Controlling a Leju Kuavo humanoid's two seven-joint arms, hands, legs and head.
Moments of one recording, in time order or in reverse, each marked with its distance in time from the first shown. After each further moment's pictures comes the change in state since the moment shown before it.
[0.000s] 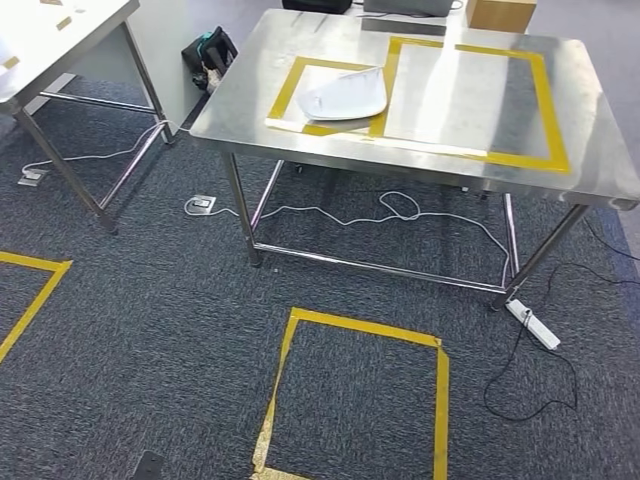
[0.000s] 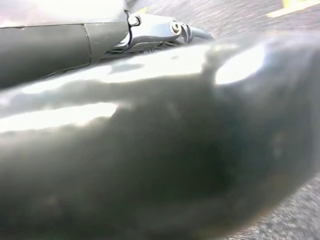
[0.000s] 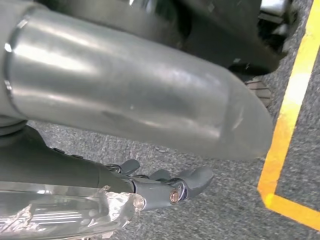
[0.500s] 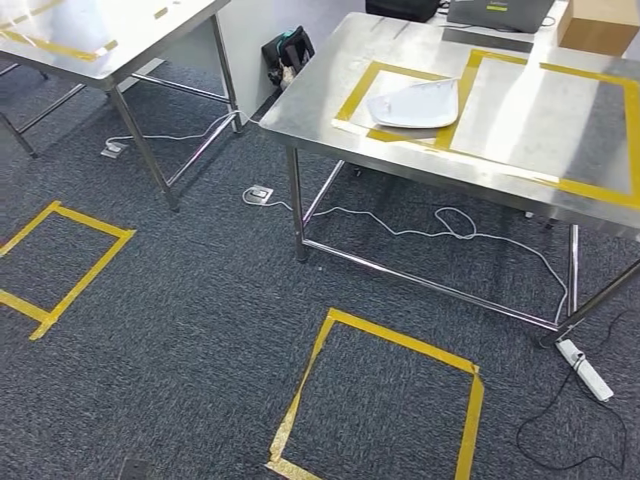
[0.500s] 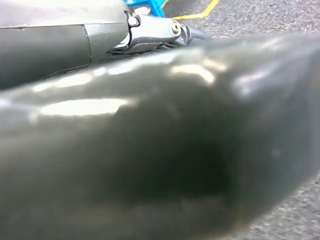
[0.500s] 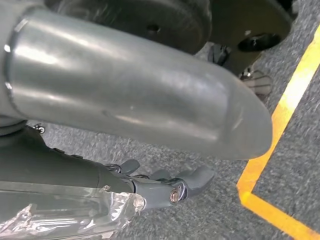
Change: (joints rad) left arm -0.032 -0.088 0.389 -0.066 -0.177 0.002 -0.092; right arm 0.004 0.001 -0.021 -0.001 -0.003 -0.012 0.006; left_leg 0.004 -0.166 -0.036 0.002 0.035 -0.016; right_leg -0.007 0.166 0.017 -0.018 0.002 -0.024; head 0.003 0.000
